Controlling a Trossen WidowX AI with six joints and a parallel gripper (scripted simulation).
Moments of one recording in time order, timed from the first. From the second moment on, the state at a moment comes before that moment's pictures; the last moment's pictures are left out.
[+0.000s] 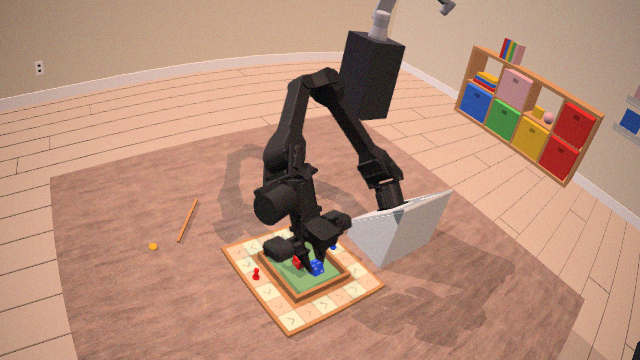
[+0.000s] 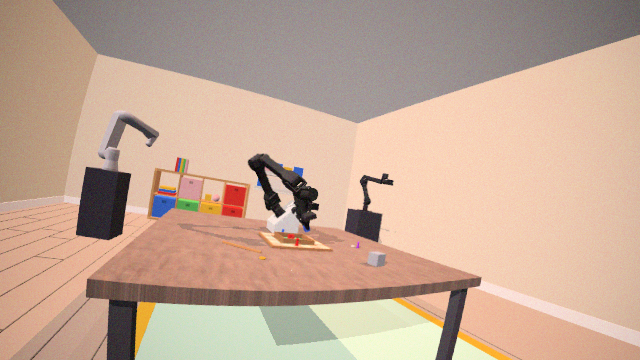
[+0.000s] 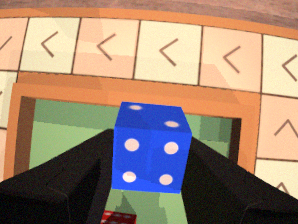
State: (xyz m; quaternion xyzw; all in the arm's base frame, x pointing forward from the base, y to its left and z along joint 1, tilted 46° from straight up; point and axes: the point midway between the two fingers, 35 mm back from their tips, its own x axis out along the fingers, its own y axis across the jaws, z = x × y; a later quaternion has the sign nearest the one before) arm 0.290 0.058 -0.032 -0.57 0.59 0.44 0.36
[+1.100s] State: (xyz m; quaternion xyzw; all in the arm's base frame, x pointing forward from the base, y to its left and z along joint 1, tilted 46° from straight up) arm 0.235 0.056 0.011 -0.50 0.47 0.54 0.48
